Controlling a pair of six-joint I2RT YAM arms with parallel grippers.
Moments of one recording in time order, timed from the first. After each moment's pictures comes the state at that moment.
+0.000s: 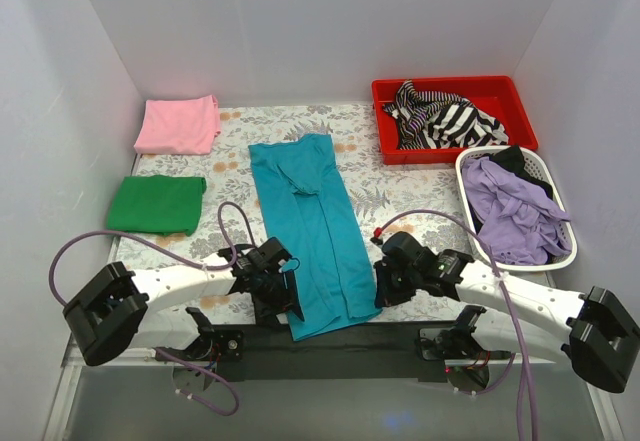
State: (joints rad) left arm -0.90 1.21 0.49 -0.57 0.29 -1.17; right arm 0.94 0.99 0.49 -0.56 -0.16 0.62
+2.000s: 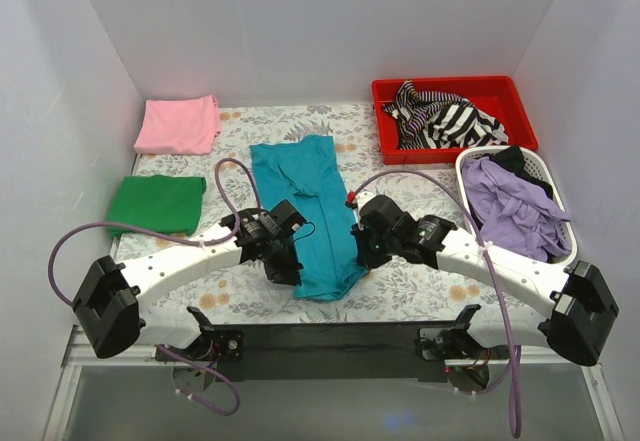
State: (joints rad) left arm -0.90 1.29 0.91 -0.85 0.07 -1.13; right arm 0.95 1.21 0.85 -0.59 -0.02 0.40
